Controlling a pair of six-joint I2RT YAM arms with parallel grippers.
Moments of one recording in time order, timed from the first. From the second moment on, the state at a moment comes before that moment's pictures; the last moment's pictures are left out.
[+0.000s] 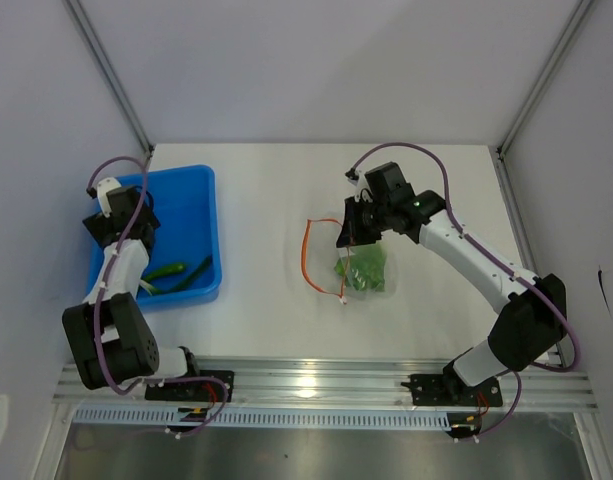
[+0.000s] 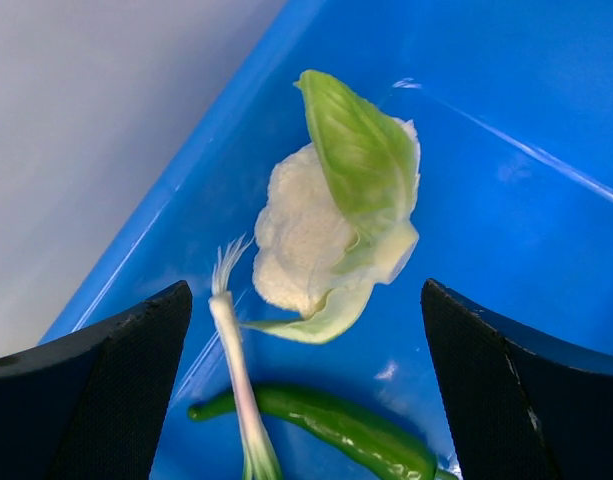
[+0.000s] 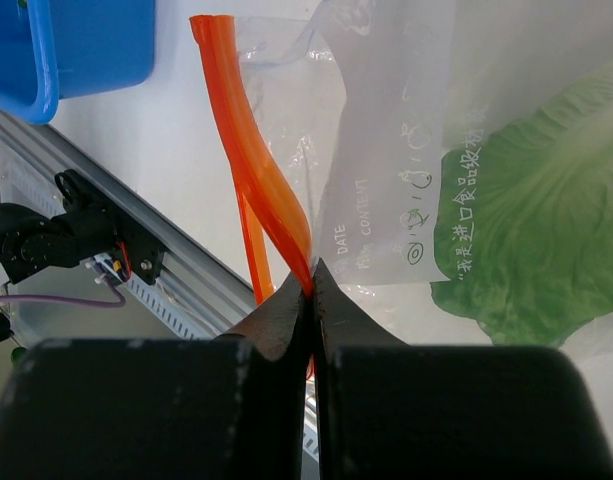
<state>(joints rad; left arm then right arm) 0.29 1.34 0.88 -0.15 -0.50 -0.21 0.58 1.52 1.37 -0.70 -0.35 0.41</state>
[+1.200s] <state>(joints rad) 0.35 1.63 0.99 -0.04 -0.38 -0.04 0.54 1.46 1.32 -0.67 -0.37 0.41</state>
